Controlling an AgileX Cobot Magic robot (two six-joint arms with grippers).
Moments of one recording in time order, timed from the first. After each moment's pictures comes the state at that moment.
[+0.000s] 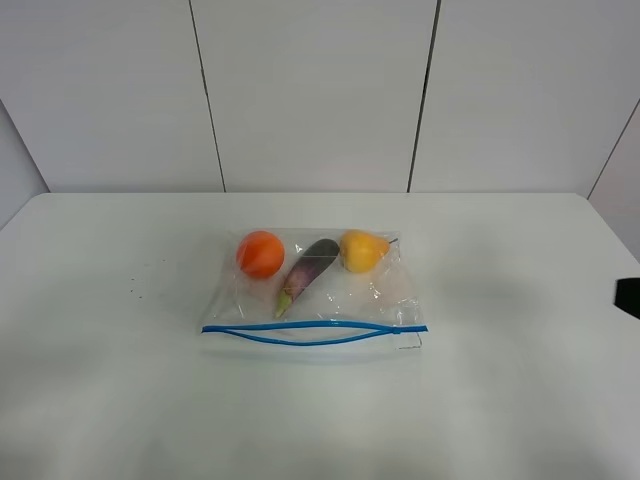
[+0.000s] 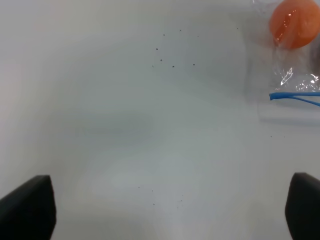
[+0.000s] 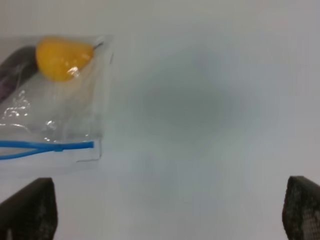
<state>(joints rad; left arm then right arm) 0.01 0.00 -0.49 0.06 1.05 -0.01 -0.03 0.61 -0.60 0.23 0.82 -0.07</state>
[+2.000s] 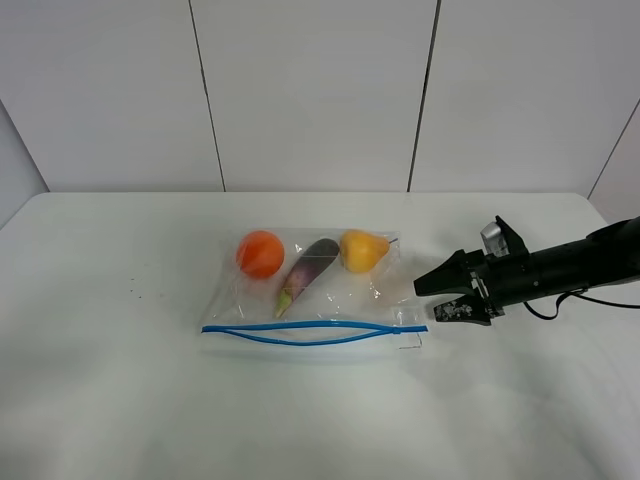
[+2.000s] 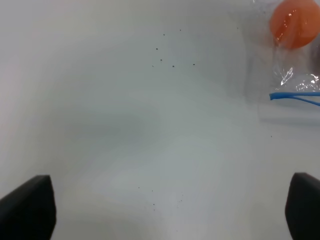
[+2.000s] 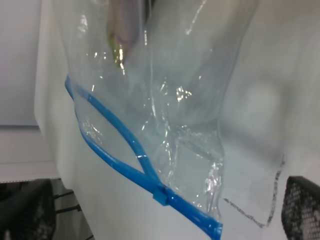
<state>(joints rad) 0.01 0.00 -0.49 0.06 1.05 -0.01 -0.15 2.15 -1.01 1.28 1.16 -1.22</state>
